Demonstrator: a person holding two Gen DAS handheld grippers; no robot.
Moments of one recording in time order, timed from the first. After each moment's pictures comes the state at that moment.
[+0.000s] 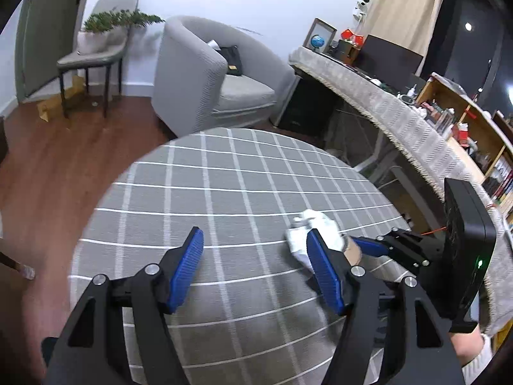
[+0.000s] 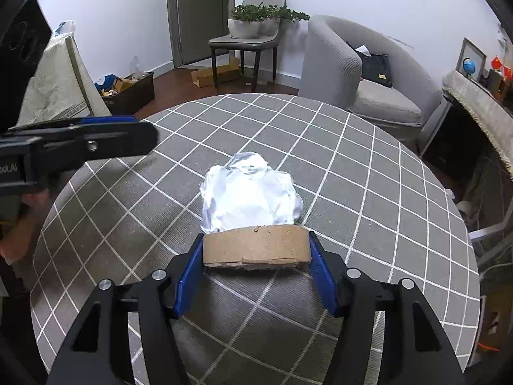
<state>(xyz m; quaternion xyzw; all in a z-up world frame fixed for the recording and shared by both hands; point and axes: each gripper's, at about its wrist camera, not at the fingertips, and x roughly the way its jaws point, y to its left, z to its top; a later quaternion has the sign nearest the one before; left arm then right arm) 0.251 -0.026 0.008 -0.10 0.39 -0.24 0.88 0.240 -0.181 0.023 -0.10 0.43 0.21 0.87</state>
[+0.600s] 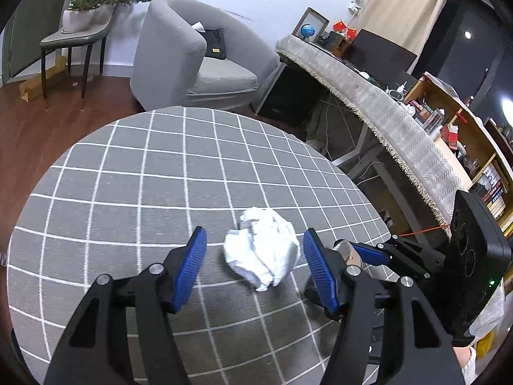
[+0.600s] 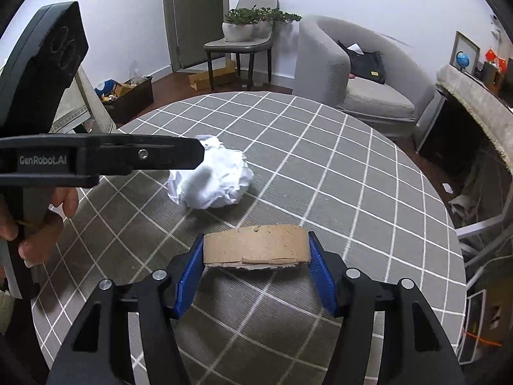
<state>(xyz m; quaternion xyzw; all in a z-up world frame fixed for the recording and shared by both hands) 0.262 -0.076 0.001 -0.12 0.41 -0.27 0.86 0.229 -0.221 0.030 -0.09 0.42 0.21 0.88</state>
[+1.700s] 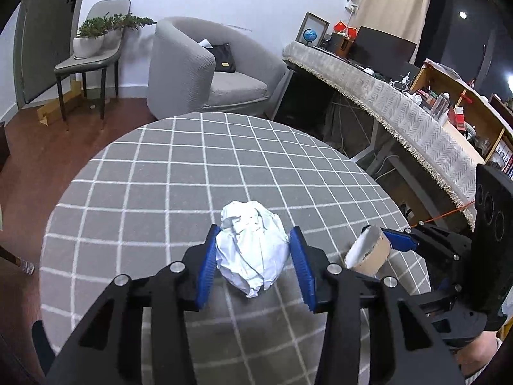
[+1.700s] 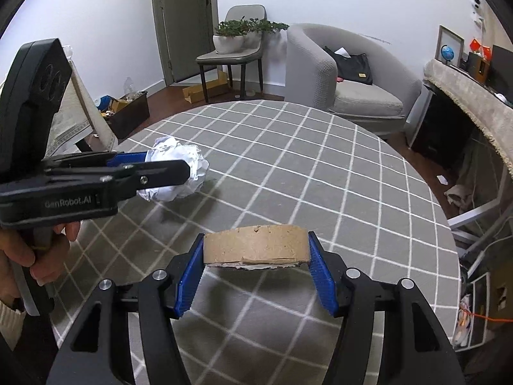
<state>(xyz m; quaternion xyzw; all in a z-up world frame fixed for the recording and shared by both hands) 0.209 -0.063 0.007 -0.07 0.38 -0.23 0.89 0.193 -0.225 0.043 -0.06 0.41 0.19 0.89</state>
